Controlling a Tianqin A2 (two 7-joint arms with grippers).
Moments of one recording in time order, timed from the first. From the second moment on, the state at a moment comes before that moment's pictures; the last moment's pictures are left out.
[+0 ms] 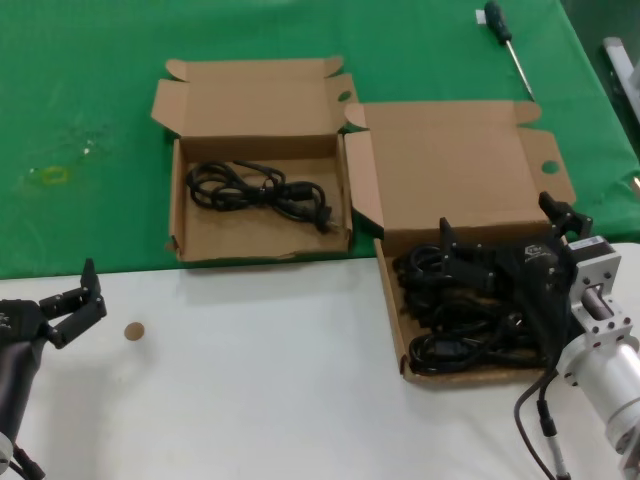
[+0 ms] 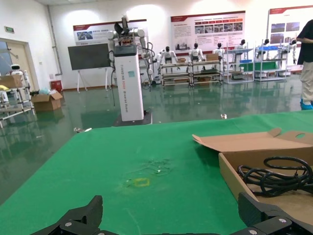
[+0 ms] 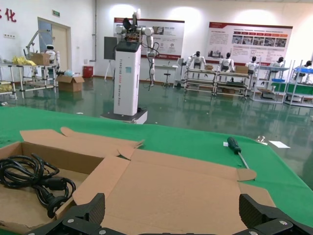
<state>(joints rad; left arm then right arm) 0.00 -0.30 1.60 -1.60 -1.80 0.00 0.00 0.04 0.30 -1.62 1.58 1.78 -0.03 0.00</state>
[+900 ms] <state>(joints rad) 0.00 -0.30 1.60 -1.60 -1.80 0.00 0.00 0.04 0.30 -1.62 1.58 1.78 -0.03 0.00</state>
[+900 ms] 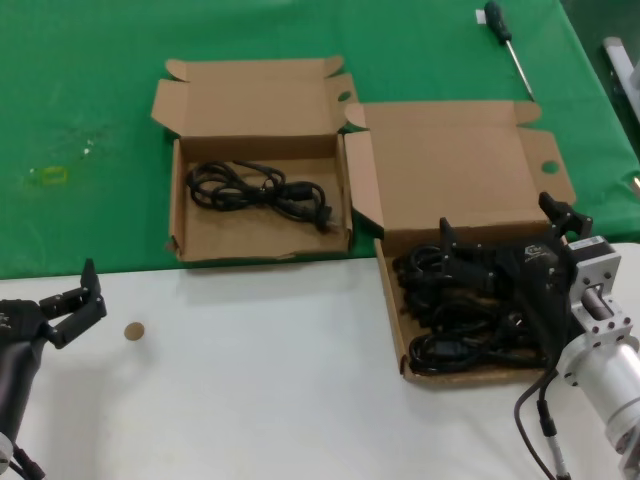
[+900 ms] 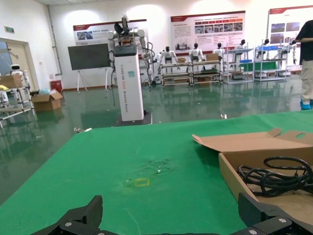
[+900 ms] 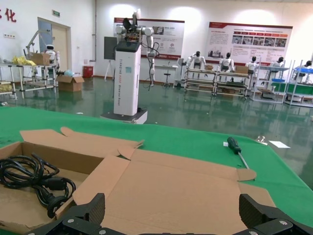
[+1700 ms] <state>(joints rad) 0.00 -0.30 1.60 -1.60 -1.80 0.00 0.00 0.04 0.30 -1.62 1.58 1.78 -0.03 0.00</state>
